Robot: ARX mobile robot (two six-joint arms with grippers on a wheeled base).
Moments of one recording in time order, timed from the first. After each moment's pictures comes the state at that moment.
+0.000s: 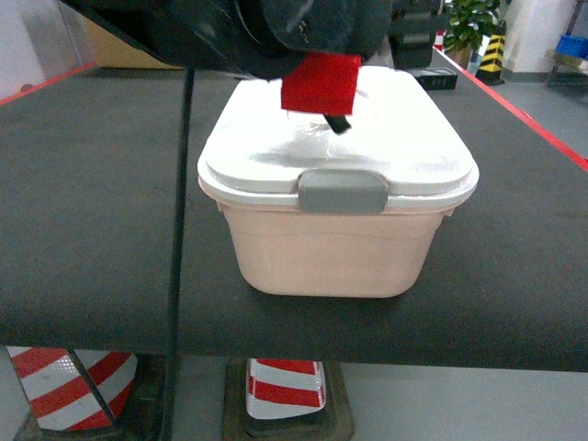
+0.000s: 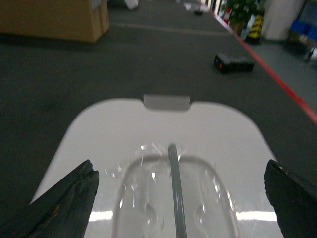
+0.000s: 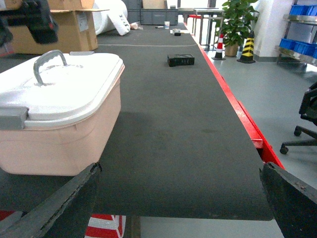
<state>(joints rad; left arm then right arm) -0.60 2.04 1.44 0.50 -0.54 -0.16 0.00 0.00 0.01 -0.01 0.00 0.00</state>
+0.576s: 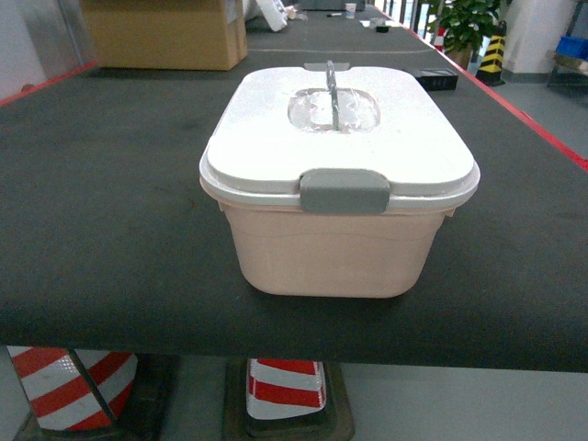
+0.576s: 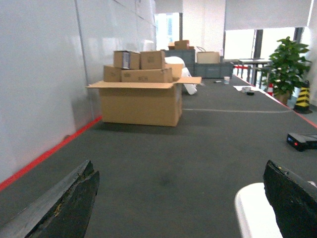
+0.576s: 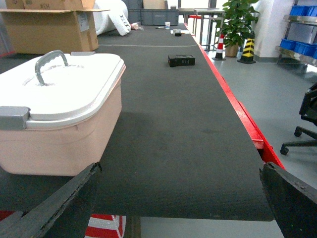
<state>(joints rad) -0.31 1.49 0.86 0.88 -0.42 0.12 0.00 0.00 0.01 -0.01 0.00 0.00</state>
